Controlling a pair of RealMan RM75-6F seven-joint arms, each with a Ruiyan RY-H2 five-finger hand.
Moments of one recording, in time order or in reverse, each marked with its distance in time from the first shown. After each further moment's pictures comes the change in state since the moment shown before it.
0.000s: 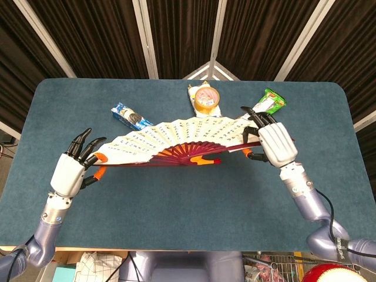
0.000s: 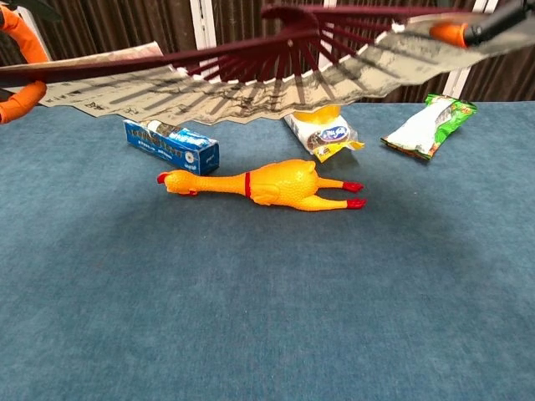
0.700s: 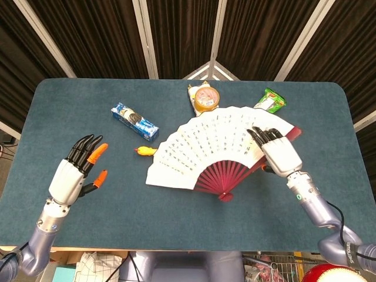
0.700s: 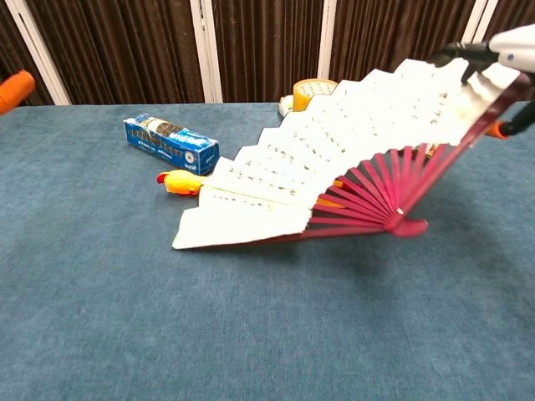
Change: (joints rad) left arm 0.015 0.092 0.051 -0.165 0.045 0.032 -0.019; right arm -0.017 0.035 -0.107 0.039 0.054 -0.159 -0.283
